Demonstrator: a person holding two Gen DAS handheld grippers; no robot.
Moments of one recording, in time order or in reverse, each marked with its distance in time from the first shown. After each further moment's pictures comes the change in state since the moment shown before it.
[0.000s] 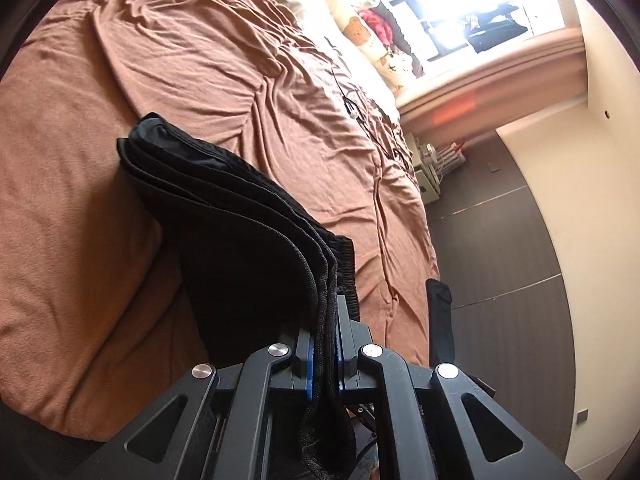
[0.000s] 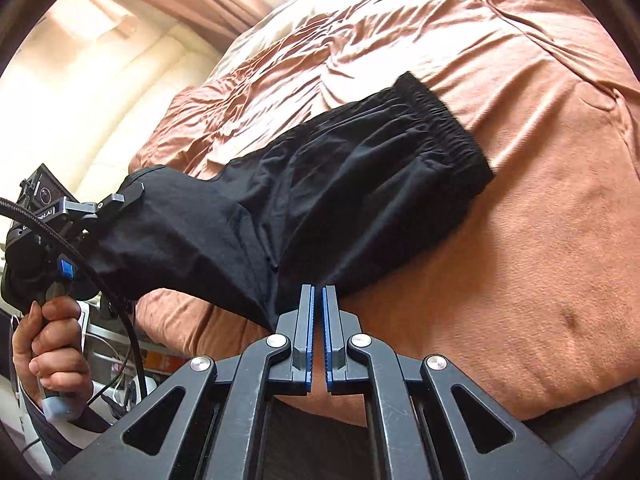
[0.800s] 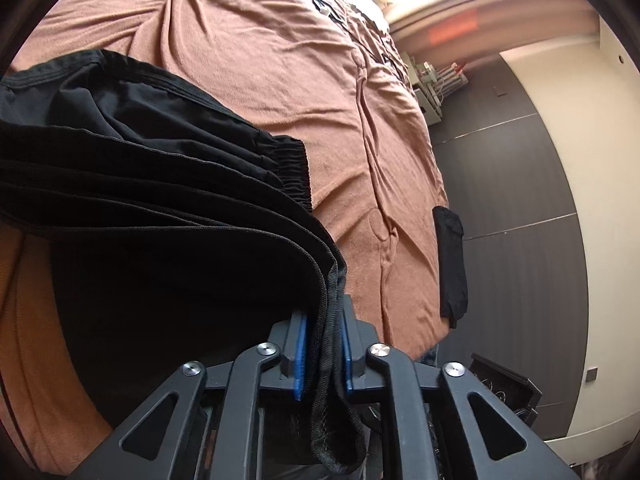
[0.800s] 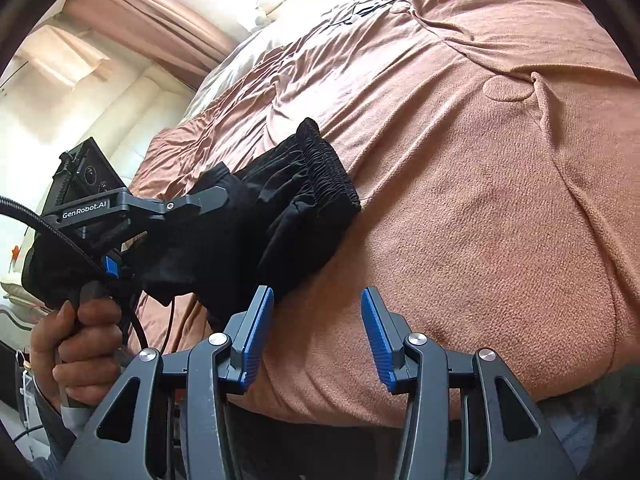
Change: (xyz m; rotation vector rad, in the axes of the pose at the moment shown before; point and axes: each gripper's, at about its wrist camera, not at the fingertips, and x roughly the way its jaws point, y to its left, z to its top) left arm 0.147 -0.051 -0.033 0.063 0.274 0.007; right arm -0.068 -0.059 -0.017 0.094 -0.085 -0.027
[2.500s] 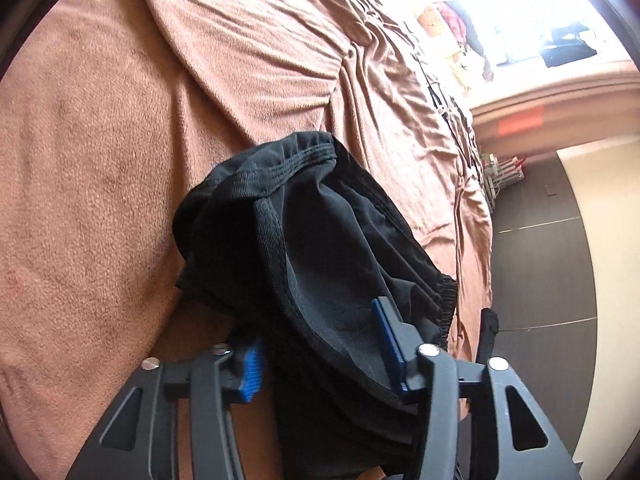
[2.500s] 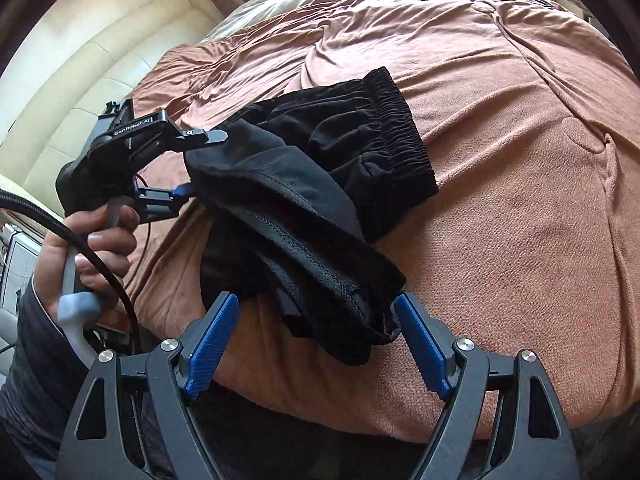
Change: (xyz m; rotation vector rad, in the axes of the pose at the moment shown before) left arm -0.075 0.134 0.041 -0.238 -0.224 0.118; right arm 0.052 0.068 0.007 -0.278 0.161 -0.114
